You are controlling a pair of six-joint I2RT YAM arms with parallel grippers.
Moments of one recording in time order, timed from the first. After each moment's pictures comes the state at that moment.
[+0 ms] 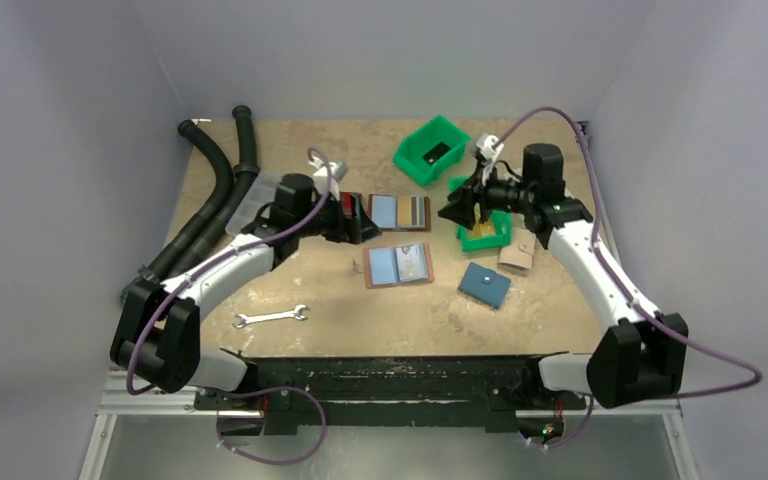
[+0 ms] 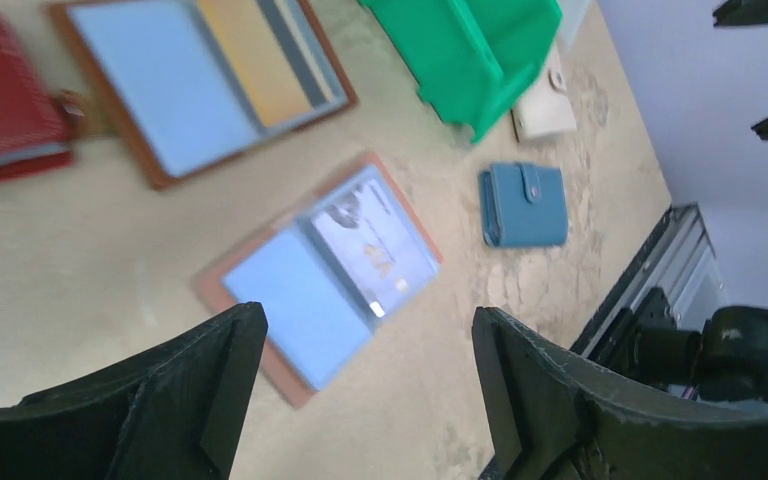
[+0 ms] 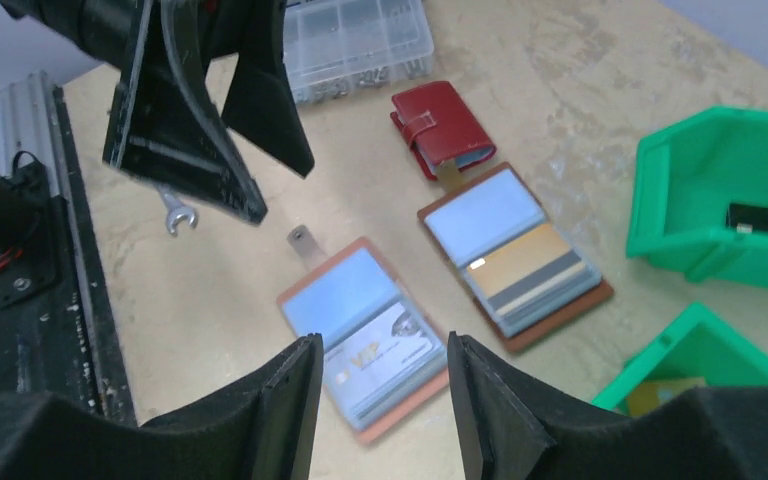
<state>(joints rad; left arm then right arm) -0.39 1.40 0.88 0.02 0.48 -0.43 0.20 1.34 1.13 -0.29 -0.82 -0.23</state>
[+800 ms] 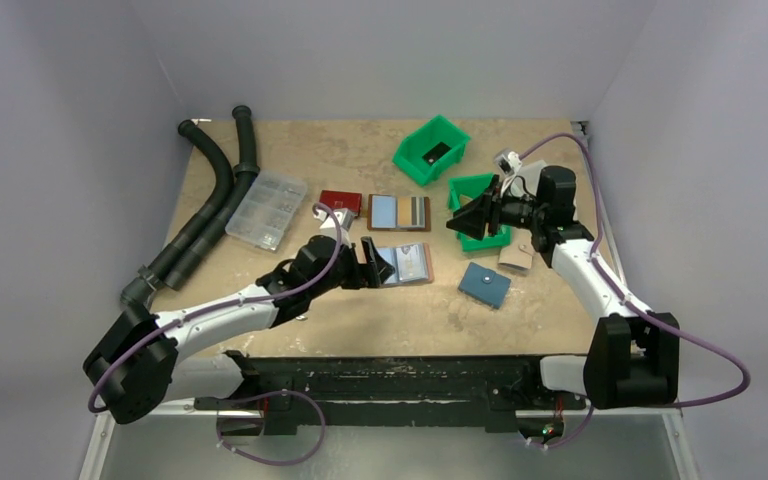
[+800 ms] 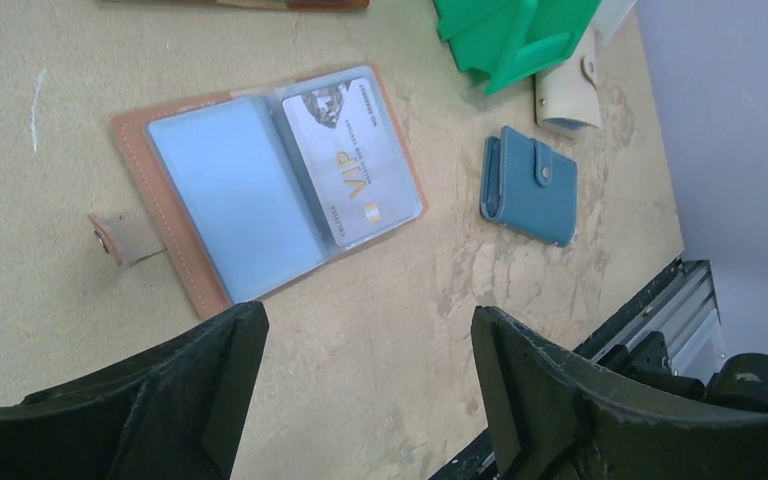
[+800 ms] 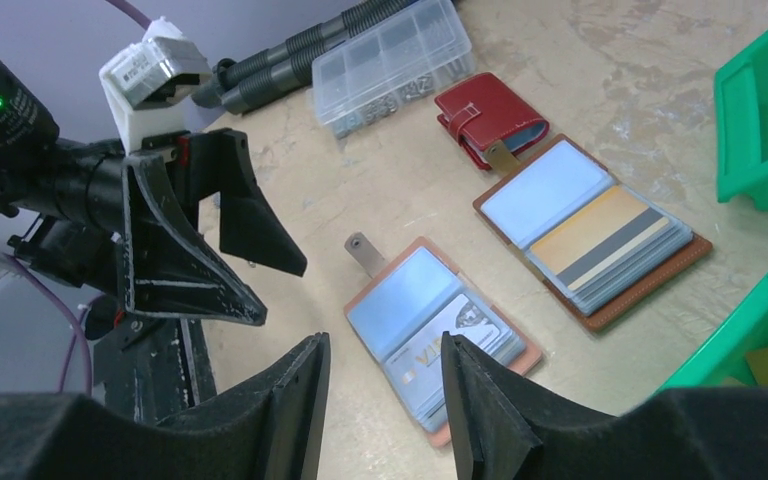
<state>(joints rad) -0.79 1.23 0.57 0.17 -0.03 -0.76 0.06 1.28 0.83 0.06 -1.05 0.10</state>
